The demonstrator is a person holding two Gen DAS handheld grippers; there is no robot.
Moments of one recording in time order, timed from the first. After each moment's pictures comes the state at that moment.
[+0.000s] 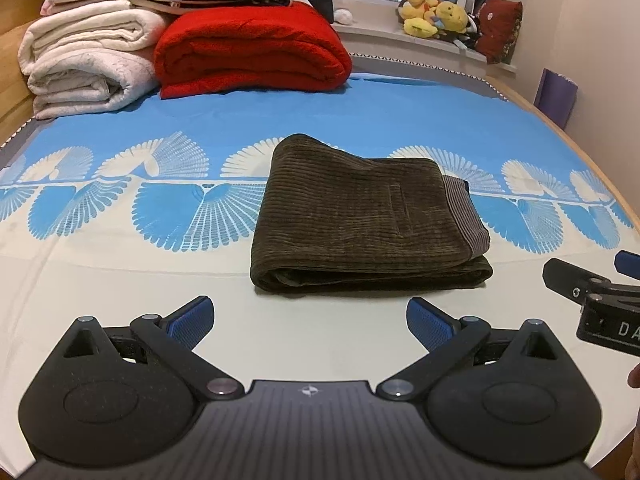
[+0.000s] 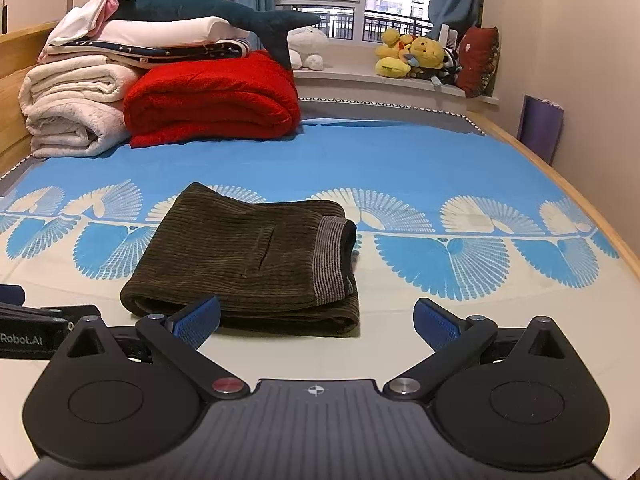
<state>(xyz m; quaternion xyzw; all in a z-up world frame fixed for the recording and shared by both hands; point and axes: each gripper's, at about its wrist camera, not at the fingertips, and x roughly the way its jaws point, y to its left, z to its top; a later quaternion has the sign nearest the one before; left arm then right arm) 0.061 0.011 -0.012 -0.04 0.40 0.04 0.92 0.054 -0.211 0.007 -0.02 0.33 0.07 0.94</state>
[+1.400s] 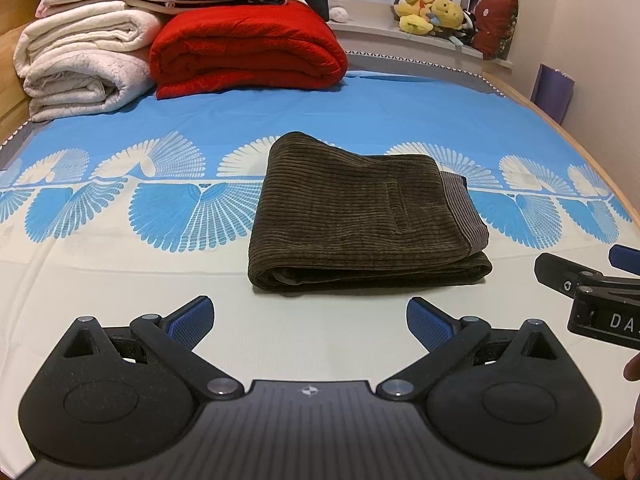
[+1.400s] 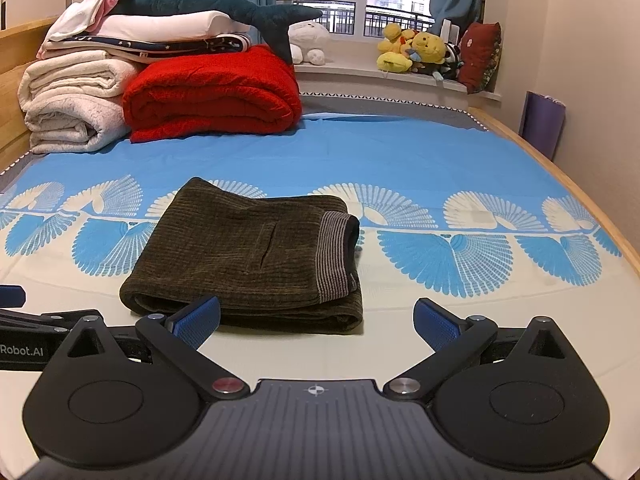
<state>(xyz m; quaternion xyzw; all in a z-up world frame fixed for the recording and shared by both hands) 0.062 0.008 -0.015 -0.04 0.40 0.04 0.92 0.059 -0.206 0.005 -0.02 0.33 0.07 0.94</state>
